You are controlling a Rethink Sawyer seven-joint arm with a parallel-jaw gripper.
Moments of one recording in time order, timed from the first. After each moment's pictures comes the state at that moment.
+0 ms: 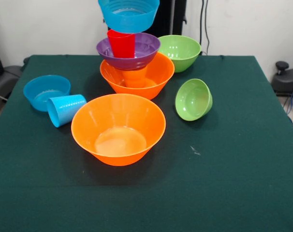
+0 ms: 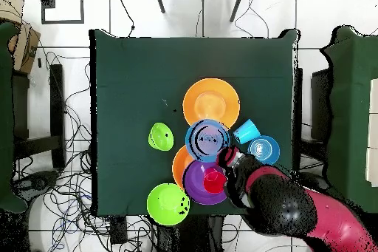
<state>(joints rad) -1.29 -1.22 0.99 2.39 0.04 0.38 1.93</state>
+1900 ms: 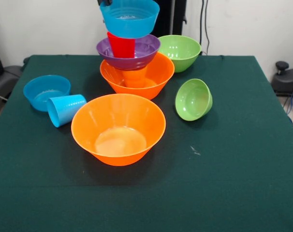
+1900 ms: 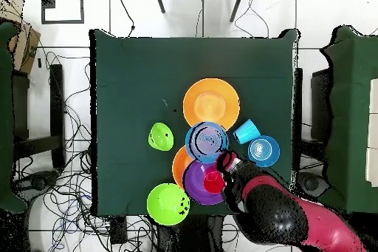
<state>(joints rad) -1.33 -1.18 1.02 2.46 0.01 0.21 1.93</state>
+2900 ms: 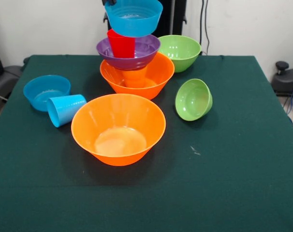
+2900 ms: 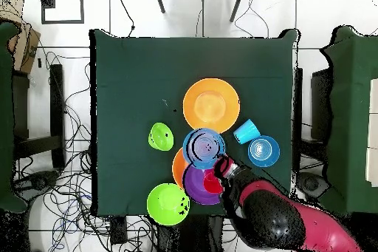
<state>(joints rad) -1.35 -1.18 1.05 2.50 0.01 0.21 1.93</state>
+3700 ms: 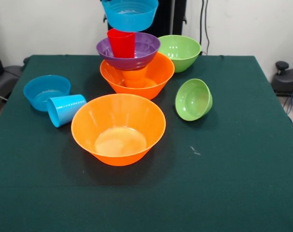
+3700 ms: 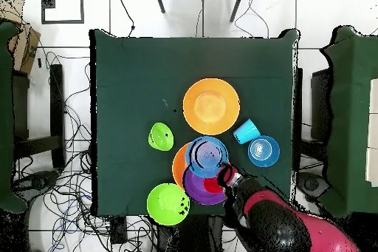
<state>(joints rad) -1.42 -1.20 1.12 2.54 0.01 0.21 1.93</state>
